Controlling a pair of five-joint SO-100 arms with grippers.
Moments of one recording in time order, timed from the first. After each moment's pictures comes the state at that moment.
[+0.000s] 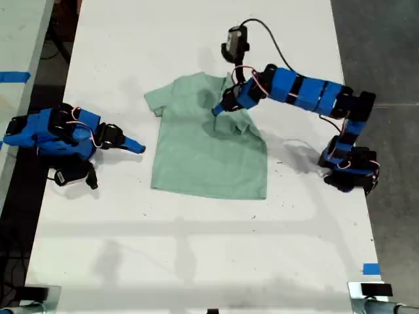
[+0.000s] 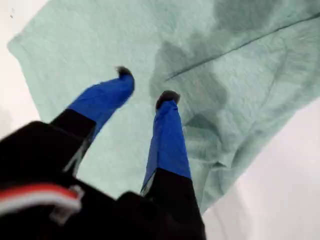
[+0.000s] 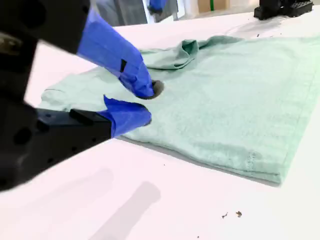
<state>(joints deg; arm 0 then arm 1) -6.4 206.2 180.2 64.2 9.8 28.2 91.1 73.3 70.5 -48.1</state>
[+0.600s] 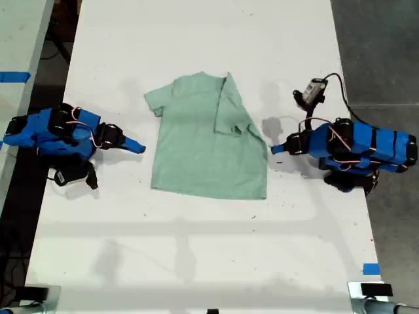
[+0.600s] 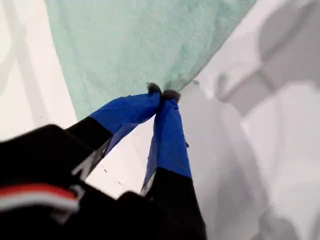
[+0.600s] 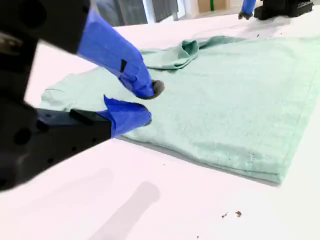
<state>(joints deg) -6.4 206.2 180.2 64.2 9.8 14.9 195.6 170.6 69.0 -28.7</state>
